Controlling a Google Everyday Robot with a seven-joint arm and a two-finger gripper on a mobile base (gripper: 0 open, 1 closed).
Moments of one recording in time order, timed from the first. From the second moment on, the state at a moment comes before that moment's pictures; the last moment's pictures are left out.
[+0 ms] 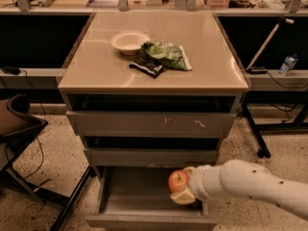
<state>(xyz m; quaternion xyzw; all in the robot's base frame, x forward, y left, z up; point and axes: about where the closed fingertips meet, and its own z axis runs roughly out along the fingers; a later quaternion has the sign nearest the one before) 0.442 -0.093 0.543 -0.49 0.81 0.15 0.29</state>
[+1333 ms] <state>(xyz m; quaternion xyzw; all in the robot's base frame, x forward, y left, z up) 0.470 -0.090 0.388 -0.42 0.84 0.16 0.30</state>
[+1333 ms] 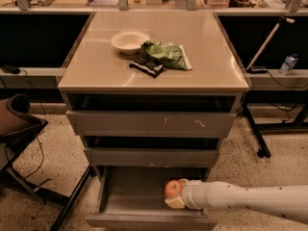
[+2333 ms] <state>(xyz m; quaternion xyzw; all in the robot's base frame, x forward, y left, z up) 0.502 -0.110 0.288 -0.33 0.89 0.16 0.28</state>
